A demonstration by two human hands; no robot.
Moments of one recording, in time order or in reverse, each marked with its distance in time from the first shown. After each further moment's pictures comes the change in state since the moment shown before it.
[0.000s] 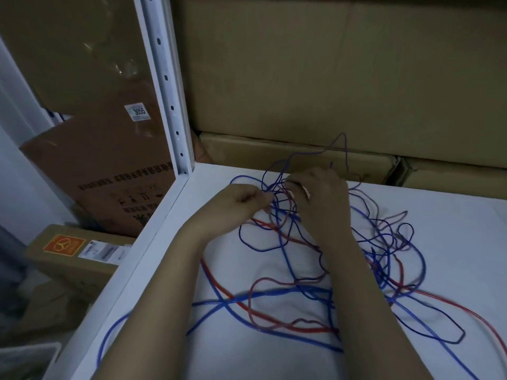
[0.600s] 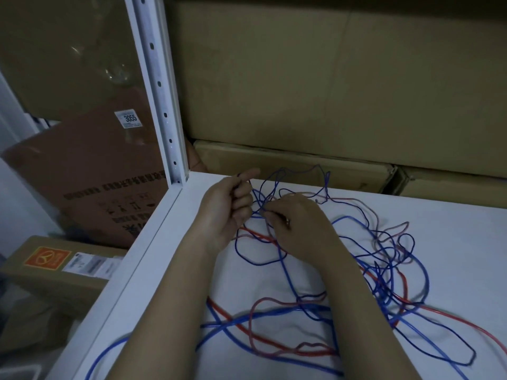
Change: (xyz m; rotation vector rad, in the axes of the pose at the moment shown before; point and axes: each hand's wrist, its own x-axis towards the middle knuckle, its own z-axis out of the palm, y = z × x) left_hand 0.022 0.003 0.003 -1.249 0.120 -0.180; right_hand -0.002 -0.014 0.009 0.107 -0.367 -0.106
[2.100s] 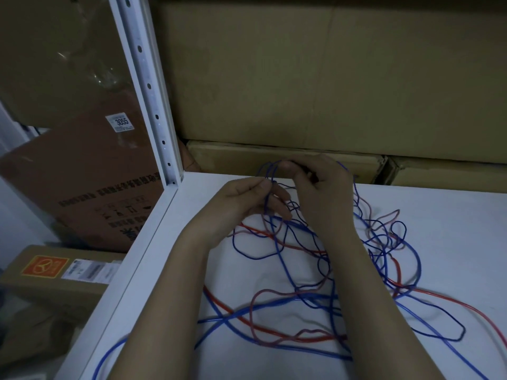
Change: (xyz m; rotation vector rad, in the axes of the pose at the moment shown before) left_hand -0.019 0.004 0.009 0.655 -0.453 0.172; right_hand 0.007 -0.008 -0.028 0.236 0.632 0.117
